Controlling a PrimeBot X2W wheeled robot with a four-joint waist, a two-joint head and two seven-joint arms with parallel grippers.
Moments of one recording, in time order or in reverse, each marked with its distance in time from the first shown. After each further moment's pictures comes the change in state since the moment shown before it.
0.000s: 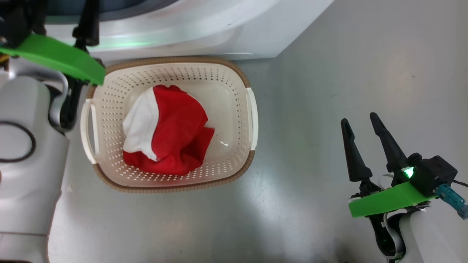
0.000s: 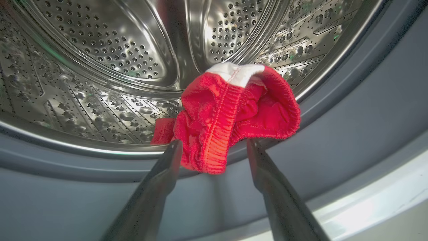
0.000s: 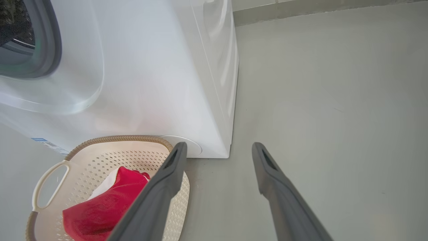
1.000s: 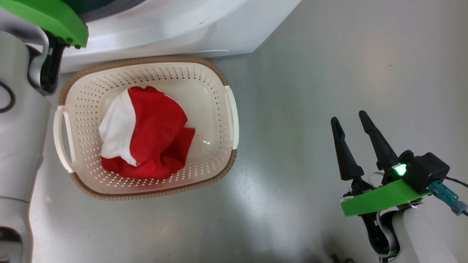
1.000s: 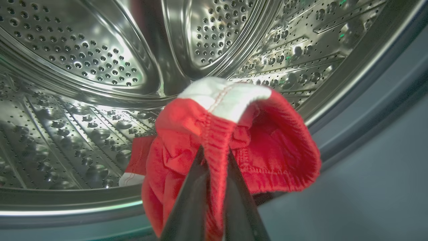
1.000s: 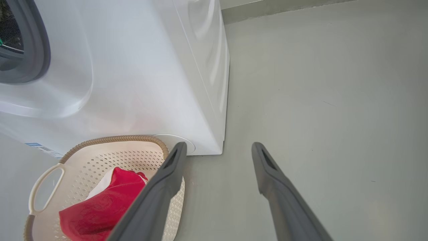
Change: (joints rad) left arm -0.231 0.023 -0.124 0.220 -0.055 0.000 0.000; right arm -0.020 -0.001 0.050 0.007 0.048 0.000 0.000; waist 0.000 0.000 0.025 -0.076
